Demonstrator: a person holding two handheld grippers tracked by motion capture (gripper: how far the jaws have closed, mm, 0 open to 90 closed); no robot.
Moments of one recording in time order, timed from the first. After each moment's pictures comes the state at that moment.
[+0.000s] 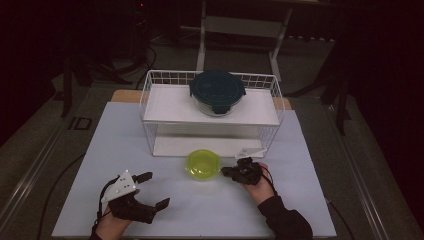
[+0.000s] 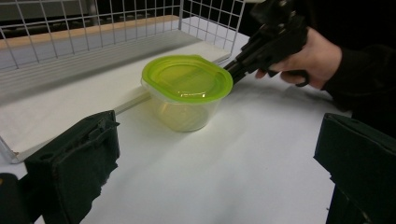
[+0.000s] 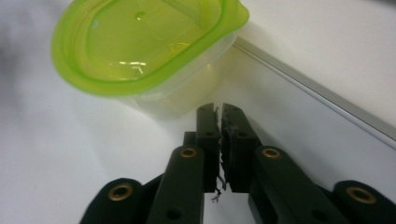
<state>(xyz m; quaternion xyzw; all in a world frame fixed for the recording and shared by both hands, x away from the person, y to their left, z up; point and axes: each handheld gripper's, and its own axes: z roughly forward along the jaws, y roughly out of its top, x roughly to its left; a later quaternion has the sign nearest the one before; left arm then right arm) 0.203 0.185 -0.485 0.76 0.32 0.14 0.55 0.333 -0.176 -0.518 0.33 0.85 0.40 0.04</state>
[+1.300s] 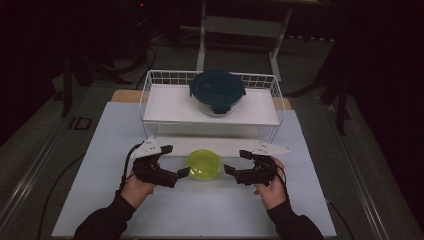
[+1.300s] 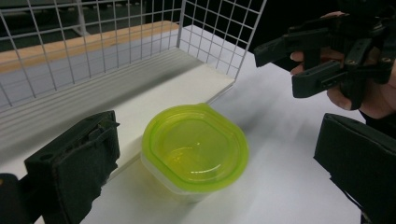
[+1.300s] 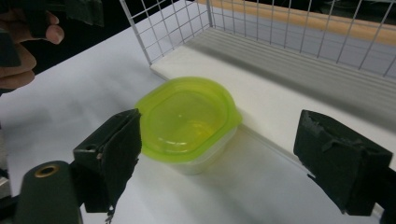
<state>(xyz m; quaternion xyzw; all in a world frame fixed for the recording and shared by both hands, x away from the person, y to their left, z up) 0.282 0.142 -0.448 0.77 0.33 0.10 0.54 0.306 -0.192 -0.456 0.34 0.79 0.50 0.10</state>
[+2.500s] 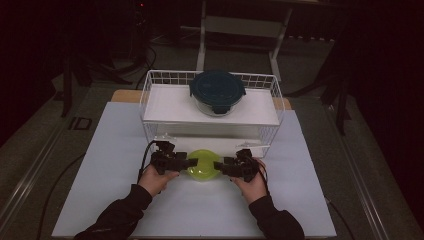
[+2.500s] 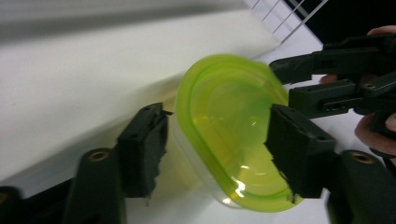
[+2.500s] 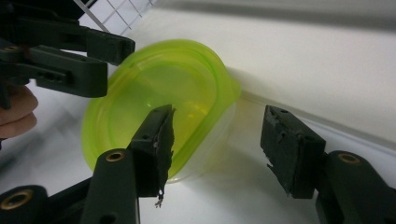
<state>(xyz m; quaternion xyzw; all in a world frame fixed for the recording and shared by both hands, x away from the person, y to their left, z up) 0.338 0.120 -0.499 0.76 0.46 -0.02 0.46 0.337 -0.158 -0.502 0.45 0.78 0.44 0.01</state>
